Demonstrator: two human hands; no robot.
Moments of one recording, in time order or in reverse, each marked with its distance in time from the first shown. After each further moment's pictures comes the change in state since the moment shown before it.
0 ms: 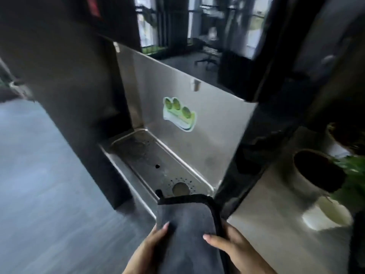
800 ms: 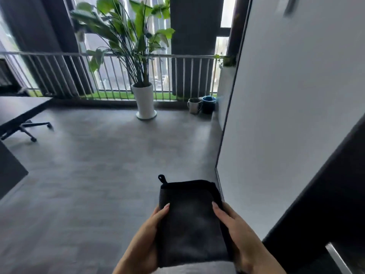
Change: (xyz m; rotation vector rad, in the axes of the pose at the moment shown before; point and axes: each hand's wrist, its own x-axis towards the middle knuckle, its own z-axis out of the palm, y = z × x) left_hand -0.149 0.344 -0.488 -0.401 0.305 0.540; right_hand 0.267 -0.038 0.624 -0.051 -0.600 0.164
